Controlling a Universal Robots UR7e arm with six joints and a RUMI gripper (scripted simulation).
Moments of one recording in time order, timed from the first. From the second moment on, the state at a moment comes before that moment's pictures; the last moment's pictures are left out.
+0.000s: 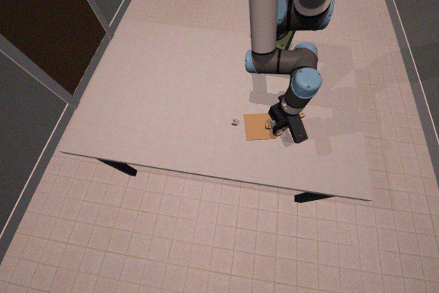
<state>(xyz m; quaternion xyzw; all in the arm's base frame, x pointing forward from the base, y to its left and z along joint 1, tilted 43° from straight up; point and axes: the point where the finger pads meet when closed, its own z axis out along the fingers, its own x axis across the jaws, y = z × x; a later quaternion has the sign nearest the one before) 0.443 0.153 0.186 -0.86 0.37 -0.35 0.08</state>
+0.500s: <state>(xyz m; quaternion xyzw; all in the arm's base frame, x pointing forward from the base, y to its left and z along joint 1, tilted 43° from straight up) 0.438 0.138 0.185 -0.78 0.51 -0.33 0.14</state>
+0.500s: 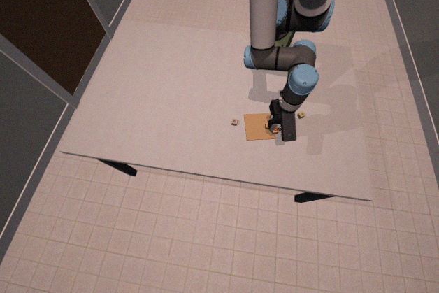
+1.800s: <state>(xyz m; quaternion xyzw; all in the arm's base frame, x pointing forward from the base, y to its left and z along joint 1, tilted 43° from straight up) 0.418 0.100 0.176 -0.47 0.80 -0.24 0.28</state>
